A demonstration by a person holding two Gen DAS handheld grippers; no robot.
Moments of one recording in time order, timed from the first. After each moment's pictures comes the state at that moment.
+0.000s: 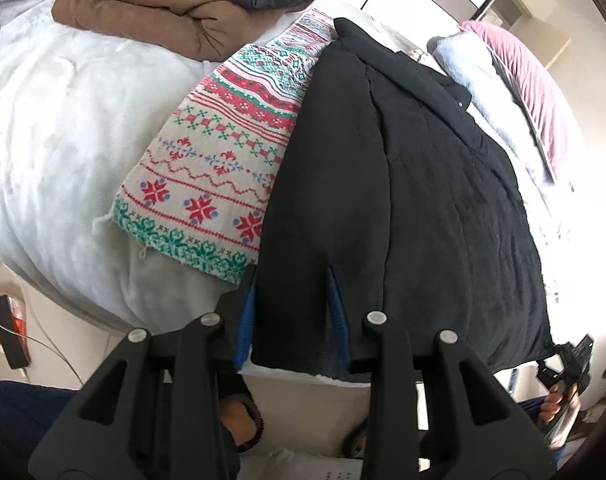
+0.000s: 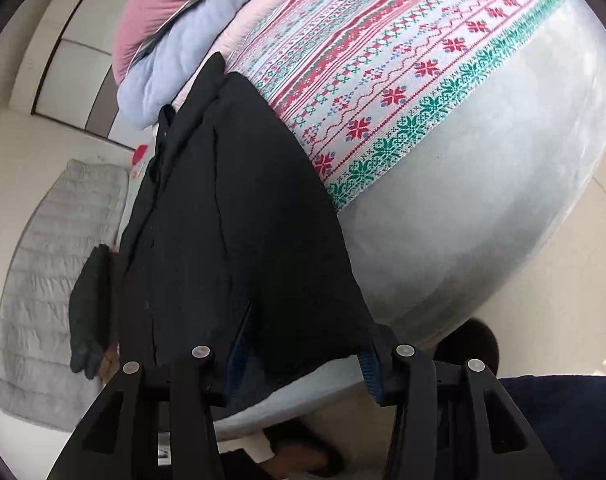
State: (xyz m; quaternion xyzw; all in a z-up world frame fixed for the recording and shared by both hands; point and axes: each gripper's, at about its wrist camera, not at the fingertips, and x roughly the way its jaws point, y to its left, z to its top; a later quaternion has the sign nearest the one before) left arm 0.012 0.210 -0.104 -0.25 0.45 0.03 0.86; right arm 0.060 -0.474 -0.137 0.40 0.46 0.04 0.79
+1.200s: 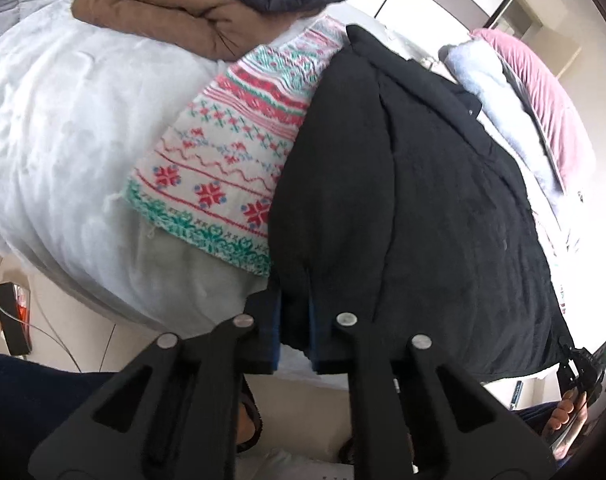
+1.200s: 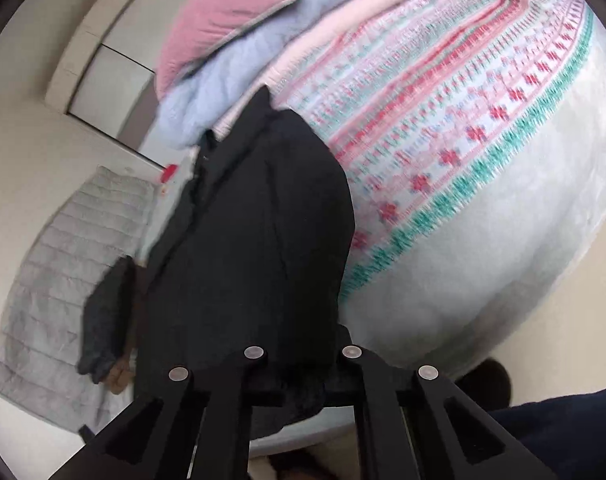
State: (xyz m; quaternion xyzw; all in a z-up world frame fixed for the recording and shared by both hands) left arm 0.003 0.207 -0.101 -0.26 0.44 0.06 0.86; right arm 0.056 -0.453 -0.099 0.38 0.38 0.07 0.84
